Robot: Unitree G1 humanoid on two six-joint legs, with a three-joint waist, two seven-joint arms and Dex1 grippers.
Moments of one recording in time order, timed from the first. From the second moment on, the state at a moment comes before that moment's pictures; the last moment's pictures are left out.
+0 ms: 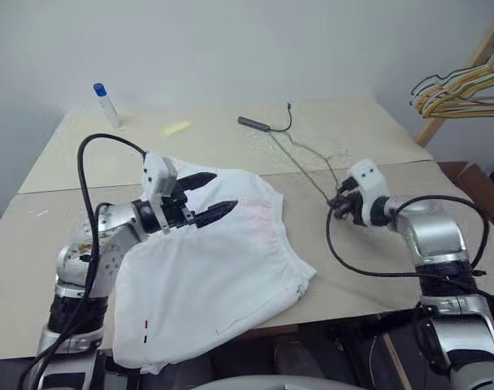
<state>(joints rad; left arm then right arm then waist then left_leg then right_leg) -0.34 0.51 0.06 -0.26 -0.61 0.60 -0.79 -0.53 -0.58 0.01 -0.03 0.11 0.89 0.71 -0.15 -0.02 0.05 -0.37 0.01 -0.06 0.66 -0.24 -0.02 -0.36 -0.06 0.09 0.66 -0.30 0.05</state>
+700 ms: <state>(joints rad) -0.63 0.10 0.33 -0.18 -0.97 0.84 -0.11 -0.38 -0.43 0.13 -0.38 0.09 0.49 0.58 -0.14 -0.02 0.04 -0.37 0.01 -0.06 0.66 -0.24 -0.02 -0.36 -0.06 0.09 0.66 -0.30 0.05</state>
